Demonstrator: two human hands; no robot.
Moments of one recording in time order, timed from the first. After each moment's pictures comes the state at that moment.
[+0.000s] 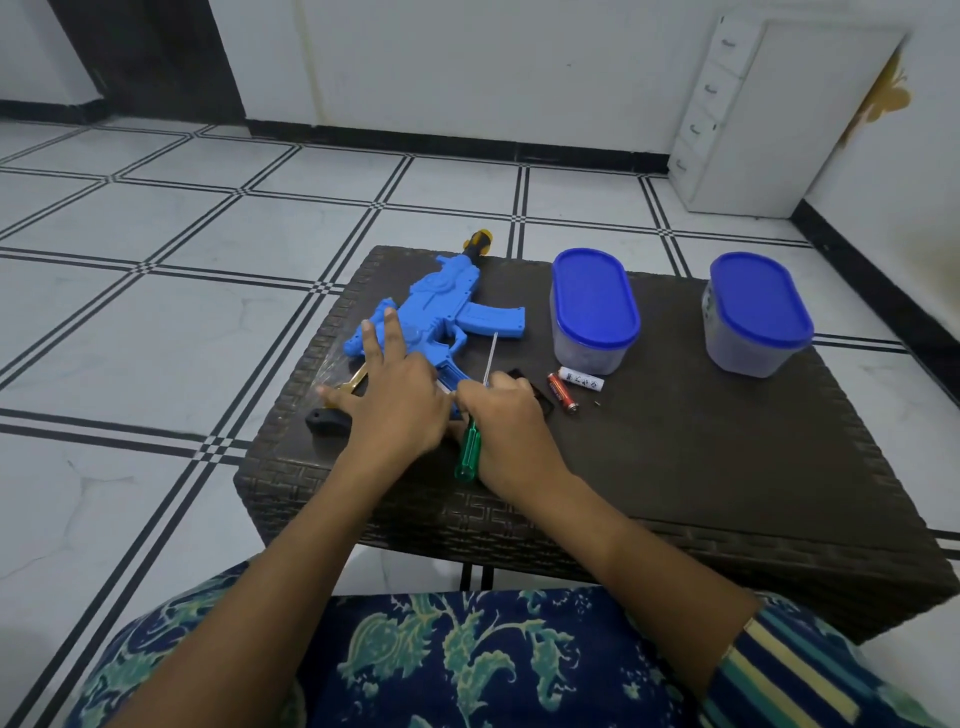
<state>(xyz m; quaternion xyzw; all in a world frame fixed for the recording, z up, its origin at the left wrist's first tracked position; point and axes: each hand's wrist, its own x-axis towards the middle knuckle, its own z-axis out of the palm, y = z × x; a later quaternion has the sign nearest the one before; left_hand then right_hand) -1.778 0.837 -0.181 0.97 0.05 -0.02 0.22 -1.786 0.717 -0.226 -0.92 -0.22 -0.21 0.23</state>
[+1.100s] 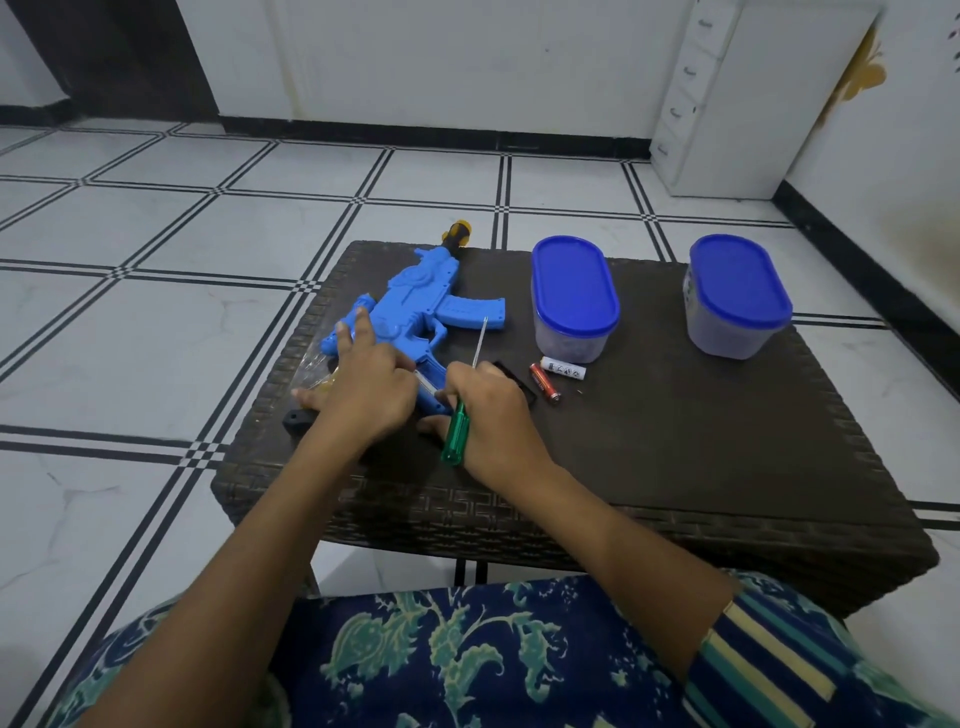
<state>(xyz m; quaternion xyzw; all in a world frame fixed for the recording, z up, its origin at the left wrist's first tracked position) -1.766 0.845 -0.173 0.96 0.06 -0.06 0.28 -1.781 0.712 -0.227 -0.91 -0.19 -0.13 0.35</state>
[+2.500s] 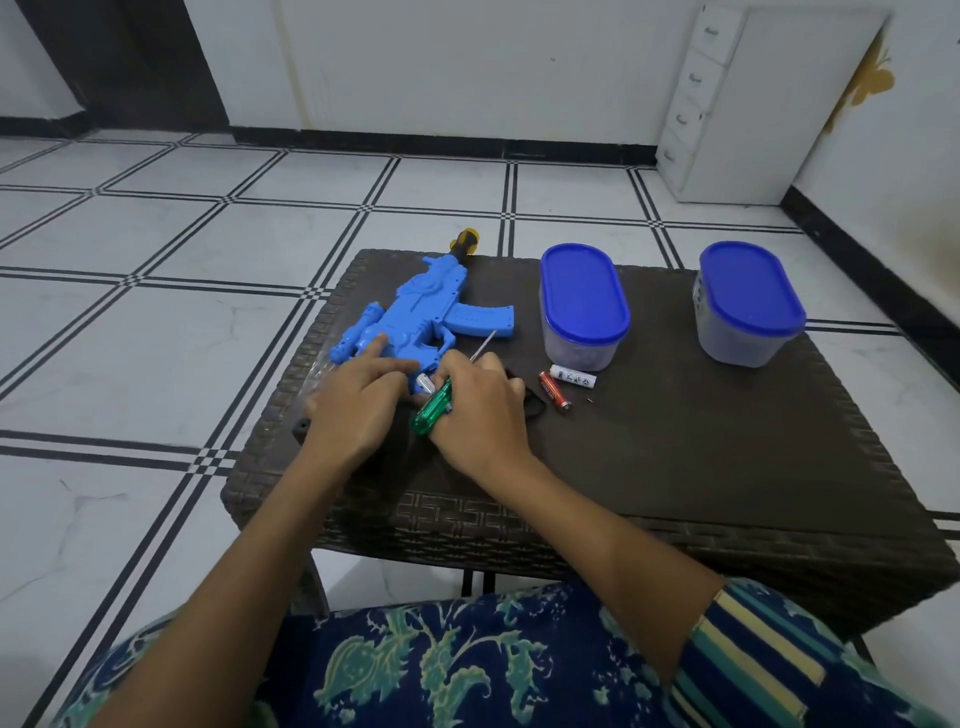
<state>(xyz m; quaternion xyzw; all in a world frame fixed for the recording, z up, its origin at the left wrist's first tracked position) -1.775 0.866 -0.189 0.86 0.04 0.04 0.50 -1.777 0.738 -0.204 -0.93 -0.11 -0.10 0.33</state>
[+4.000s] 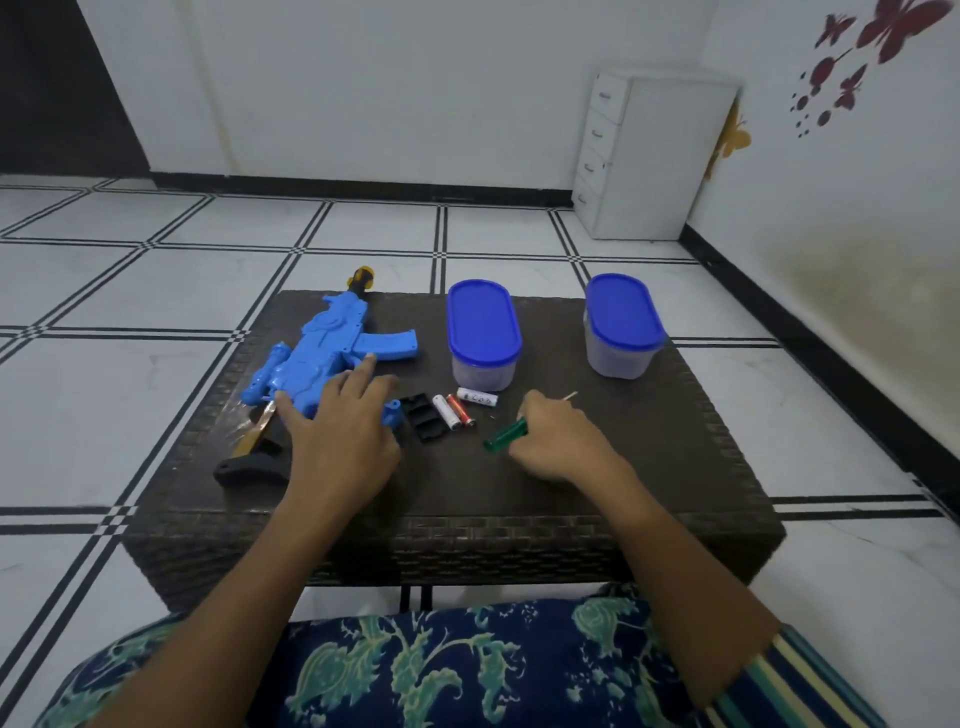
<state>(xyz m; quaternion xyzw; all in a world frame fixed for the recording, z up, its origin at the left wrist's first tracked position) -1.794 0.800 -0.191 0.98 -0.07 0.14 0.12 -1.807 0.593 -0.166 -0.97 0.06 0.12 0.21</state>
